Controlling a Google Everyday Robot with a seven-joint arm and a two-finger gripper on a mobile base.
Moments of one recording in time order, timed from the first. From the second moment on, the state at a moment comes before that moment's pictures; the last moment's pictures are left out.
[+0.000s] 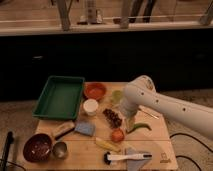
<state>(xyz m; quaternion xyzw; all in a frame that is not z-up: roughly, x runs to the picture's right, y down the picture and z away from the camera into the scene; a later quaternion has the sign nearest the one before) 0.092 0.164 0.753 -0.30 -0.17 -0.21 0.92</state>
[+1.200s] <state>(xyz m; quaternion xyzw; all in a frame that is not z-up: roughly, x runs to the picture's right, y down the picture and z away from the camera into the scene) 0.072 0.240 0.754 -0.35 -0.21 -0.24 0.88</state>
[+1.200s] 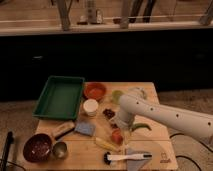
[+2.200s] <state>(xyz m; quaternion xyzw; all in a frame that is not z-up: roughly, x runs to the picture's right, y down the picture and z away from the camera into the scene) 0.094 0.254 0.767 -0.36 -0.23 -0.22 0.88</state>
